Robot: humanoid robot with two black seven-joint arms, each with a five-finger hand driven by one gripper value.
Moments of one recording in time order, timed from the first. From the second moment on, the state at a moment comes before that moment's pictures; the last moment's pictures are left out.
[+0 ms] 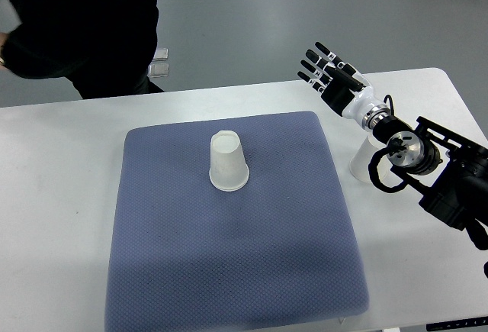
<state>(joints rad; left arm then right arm) -0.03 0.00 0.06 -0.25 0.12 -0.10 0.17 0.76 -0.22 0.62 0.80 0.19 0.17 0.24</state>
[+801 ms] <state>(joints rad) -0.03 0.00 0.06 -0.26 0.12 -0.10 0.15 0.85 -0.33 0.56 0.81 -0.09 0.23 0.19</state>
